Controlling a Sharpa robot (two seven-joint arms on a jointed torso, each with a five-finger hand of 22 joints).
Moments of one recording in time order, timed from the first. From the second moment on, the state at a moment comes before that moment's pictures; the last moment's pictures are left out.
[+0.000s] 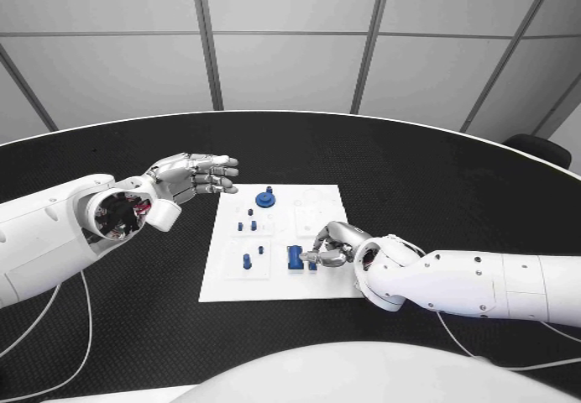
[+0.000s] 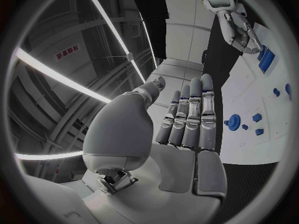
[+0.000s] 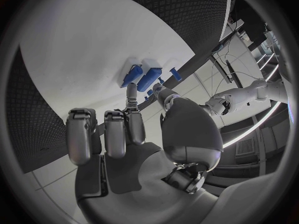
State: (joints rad) left arm 1.24 -0.73 -0.14 1.25 0.08 0.20 0.05; left_hand 1.29 -0.14 0.43 0.04 0.06 0.89 0.21 0.18 0.22 1.03 0.15 0.26 0.11 0.96 0.09 0.71 0.21 0.17 1.07 0.18 0.37 0.16; right arm 0.88 -0.79 -0.11 1.56 -1.29 -0.56 -0.39; right_hand 0.94 -0.16 0.44 0.11 0.05 1.02 0.06 0.44 0.55 1.46 -0.01 1.45 1.31 1.47 -0.07 1.56 1.31 0.01 1.47 0.03 1.56 1.31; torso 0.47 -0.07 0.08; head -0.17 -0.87
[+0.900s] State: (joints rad) left arm 1.24 -0.74 -0.14 1.25 0.08 0.19 0.05; left_hand 1.29 -0.14 0.43 0.04 0.06 0.89 0.21 0.18 0.22 1.03 0.15 0.26 0.11 0.96 0.09 0.71 0.21 0.17 1.07 0.18 0.37 0.16; right arm 0.88 -0.84 -0.12 1.60 -1.29 -0.51 -0.41; right_hand 1.00 -0.14 0.44 0.10 0.06 1.02 0.06 0.44 0.55 1.47 -0.01 1.45 1.31 1.47 -0.07 1.56 1.31 0.01 1.47 0.03 1.56 1.31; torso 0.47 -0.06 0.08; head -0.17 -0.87
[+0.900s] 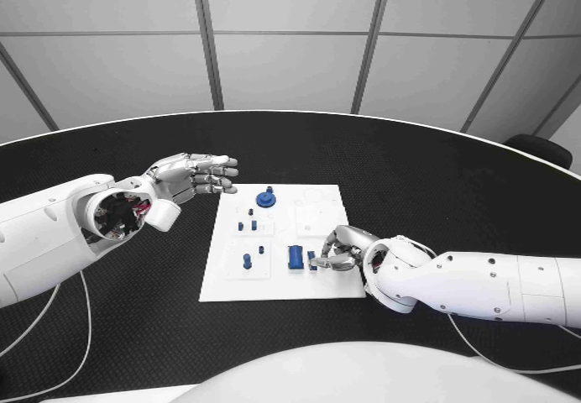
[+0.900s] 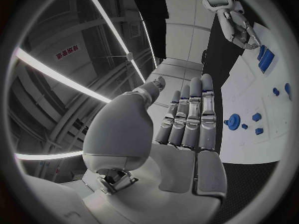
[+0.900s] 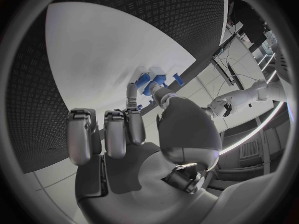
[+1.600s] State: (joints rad) left arm 1.24 -0.74 -0.14 1.25 0.08 0.20 0.05; left_hand 1.29 -0.14 0.43 0.04 0.06 0.89 0.21 0.18 0.22 1.03 0.15 0.26 0.11 0.96 0.09 0.71 0.21 0.17 1.07 0.18 0.37 0.16; right arm 0.88 -0.84 -0.12 1.59 -1.29 -0.49 -0.41; right_hand 1.00 -0.14 0.44 0.10 0.06 1.02 0.06 0.44 0.55 1.47 -0.01 1.45 1.31 1.47 -0.07 1.56 1.31 0.01 1.47 0.03 1.57 1.31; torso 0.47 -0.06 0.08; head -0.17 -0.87
